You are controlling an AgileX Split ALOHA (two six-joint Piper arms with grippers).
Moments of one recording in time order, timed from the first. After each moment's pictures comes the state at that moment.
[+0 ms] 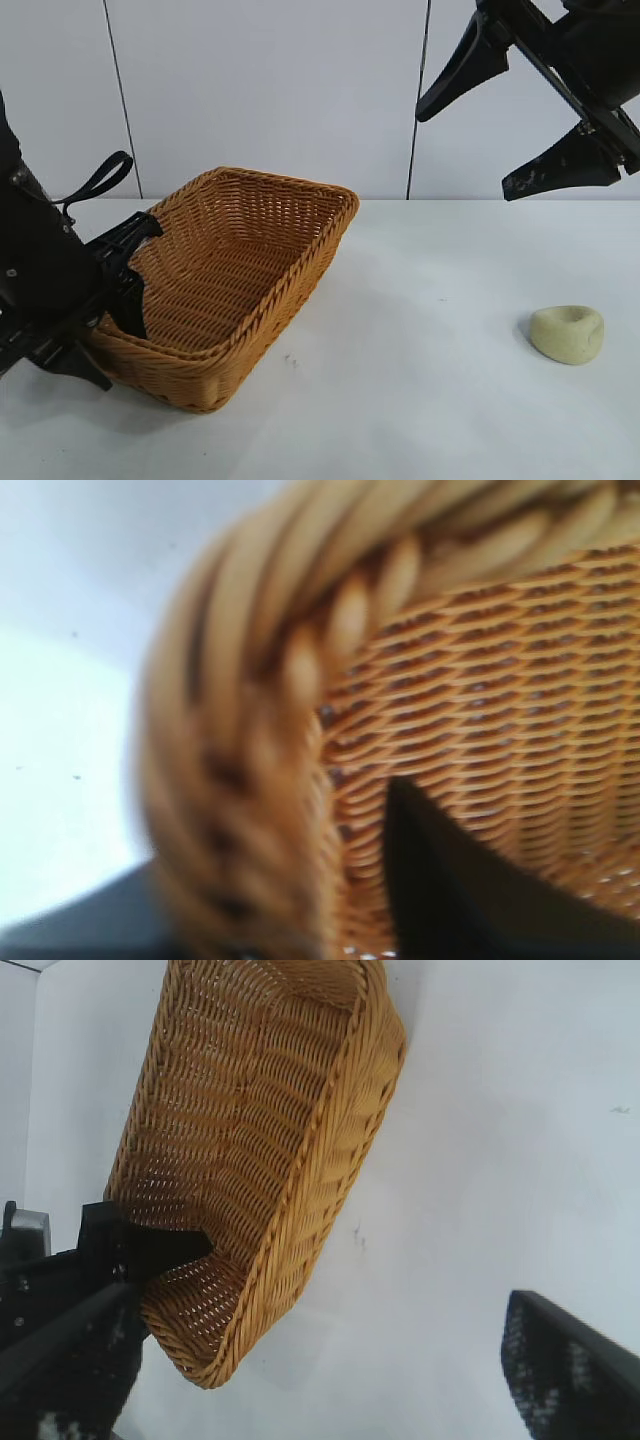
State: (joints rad) left arm -0.38 1.81 -0.88 -0.29 0.40 -1.09; right arm 0.10 1.55 -1.02 0.88 0.79 -0.37
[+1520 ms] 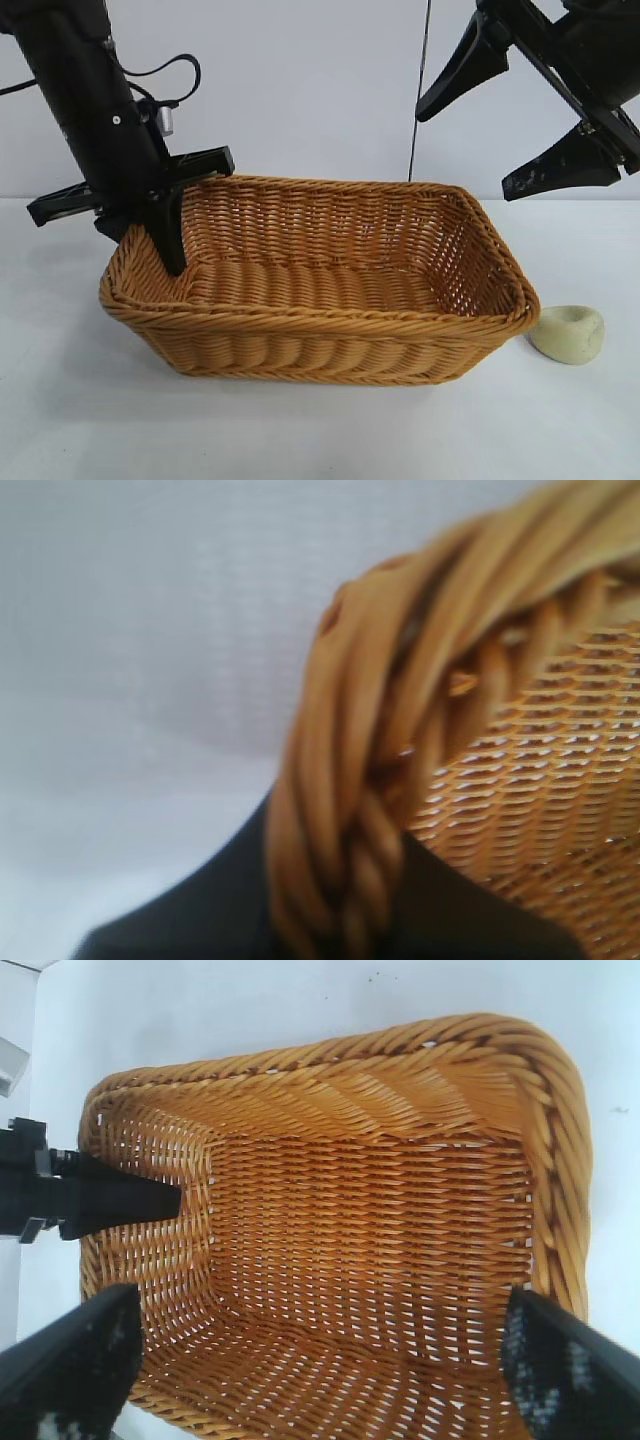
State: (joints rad) left arm -0.32 2.16 -1.50 -0.31 0.99 -0.14; right arm 0.10 1.55 -1.02 0.88 0.79 -0.37
